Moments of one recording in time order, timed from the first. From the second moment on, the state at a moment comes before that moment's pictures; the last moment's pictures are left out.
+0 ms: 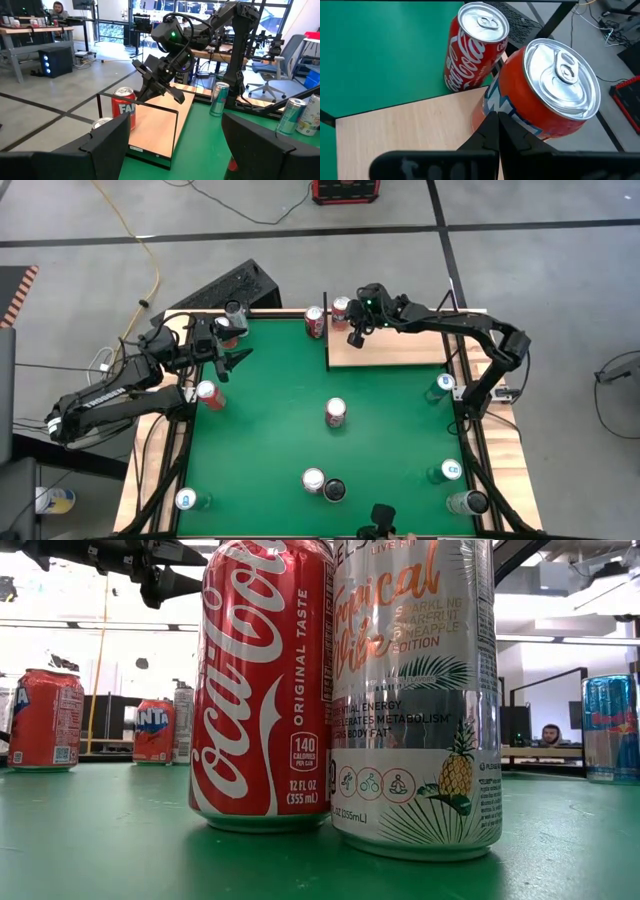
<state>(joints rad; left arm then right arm) 0.52 0.50 0.53 0.03 0.15 -0.08 -0.60 1.67 1.15 -0.13 0.00 -0.37</state>
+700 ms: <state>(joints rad) 0.51 0.52 0.53 -0.04 0.32 -0.05 -0.20 1.26 1.14 -0.58 -0.10 -0.18</state>
